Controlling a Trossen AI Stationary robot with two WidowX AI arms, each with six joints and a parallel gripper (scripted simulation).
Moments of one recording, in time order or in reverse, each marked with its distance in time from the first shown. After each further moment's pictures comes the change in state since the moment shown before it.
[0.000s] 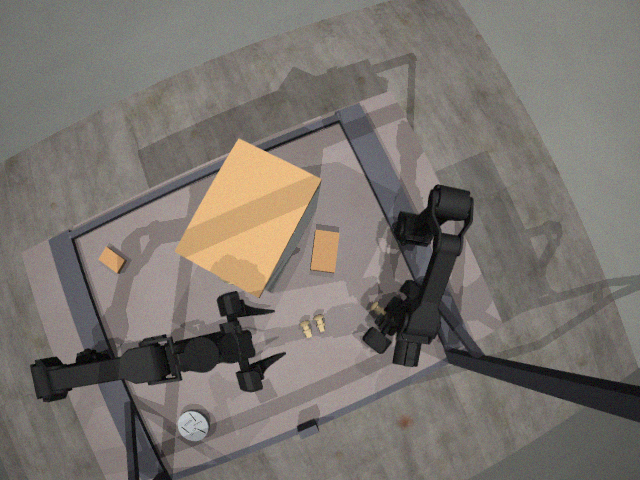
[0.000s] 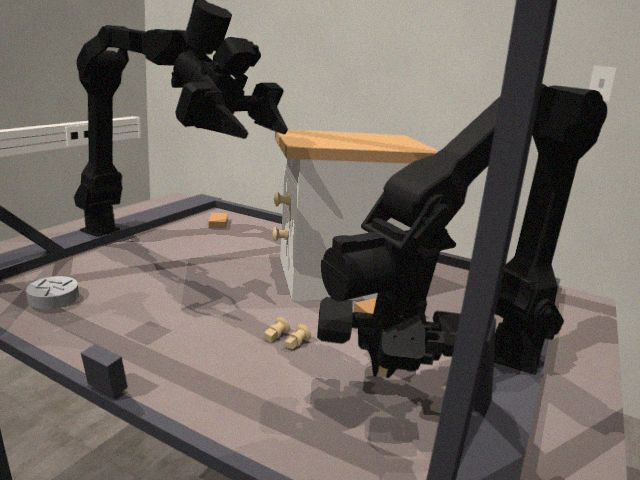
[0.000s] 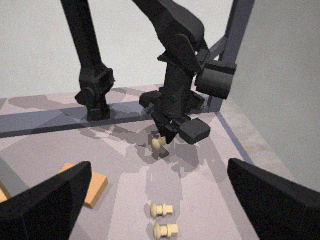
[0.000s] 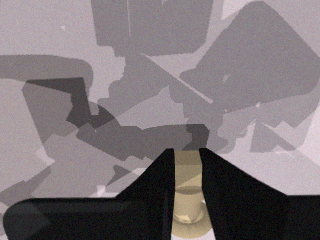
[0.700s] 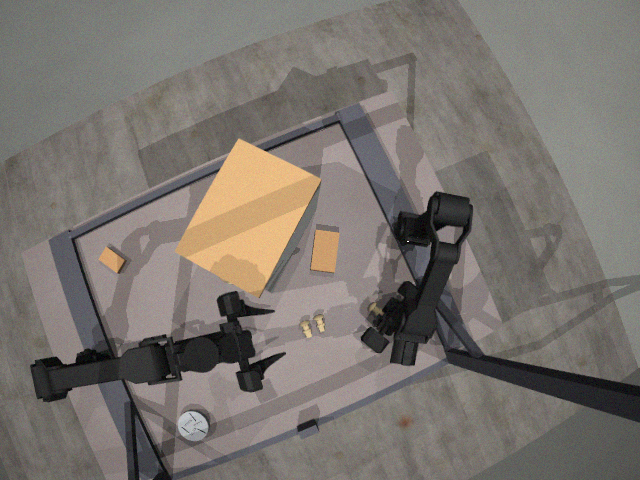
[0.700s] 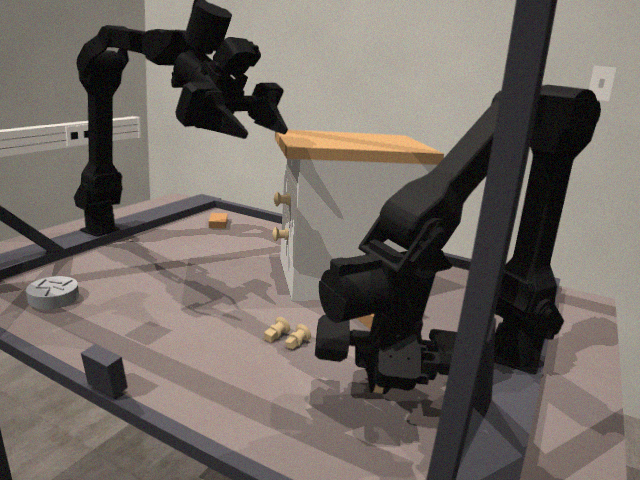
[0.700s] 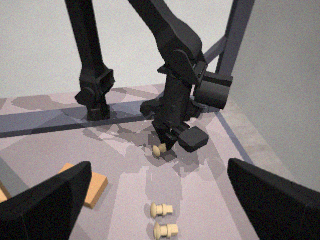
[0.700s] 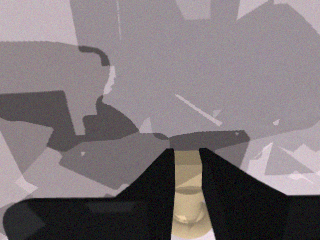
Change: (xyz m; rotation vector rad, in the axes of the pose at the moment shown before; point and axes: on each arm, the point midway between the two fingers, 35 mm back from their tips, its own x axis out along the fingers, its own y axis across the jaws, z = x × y) left arm 0.000 0.000 0.000 0.000 0.000 0.000; right arm 0.025 0.000 0.005 0.002 -0.003 -0.006
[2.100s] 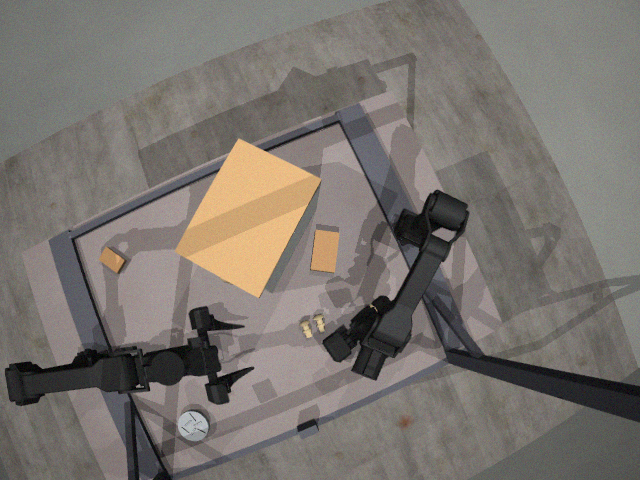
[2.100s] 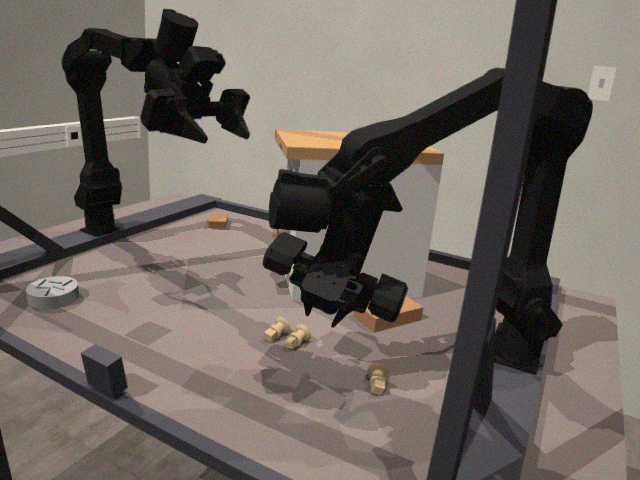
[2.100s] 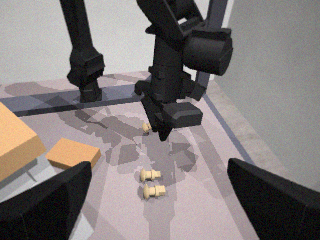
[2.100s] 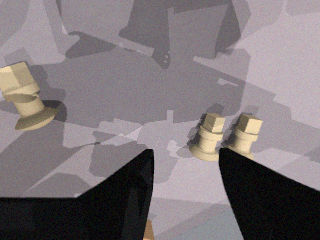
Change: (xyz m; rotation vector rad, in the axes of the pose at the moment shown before) left arm -0.053 -0.014 -0.044 0.013 0.006 -0.032; right arm -0.051 -0.084 -0.068 0.280 0.070 -0.127
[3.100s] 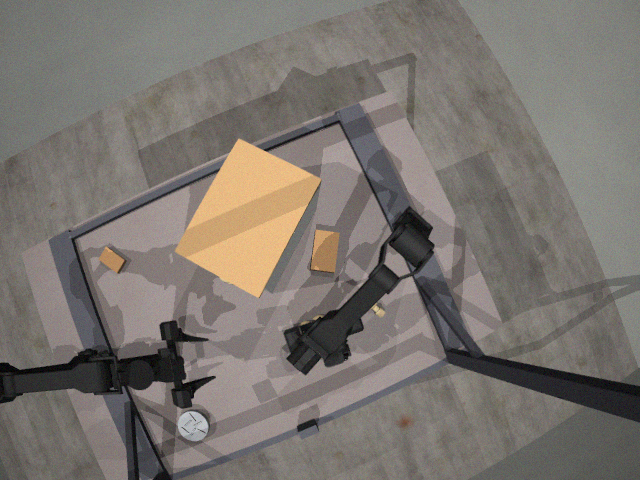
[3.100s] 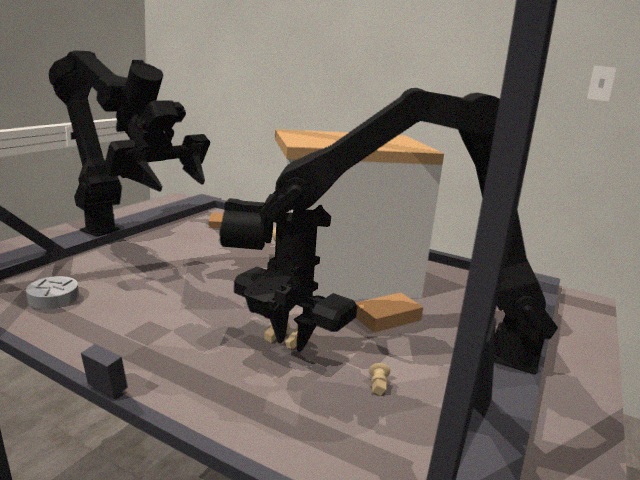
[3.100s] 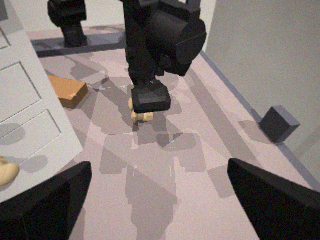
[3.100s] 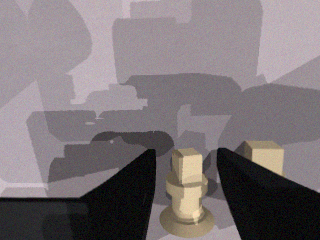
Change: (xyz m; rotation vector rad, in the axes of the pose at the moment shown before) left arm -0.046 -0.013 -0.126 0.028 0.070 -0.040; right arm 0.086 -0.040 -0.014 0.277 -0.168 0.278
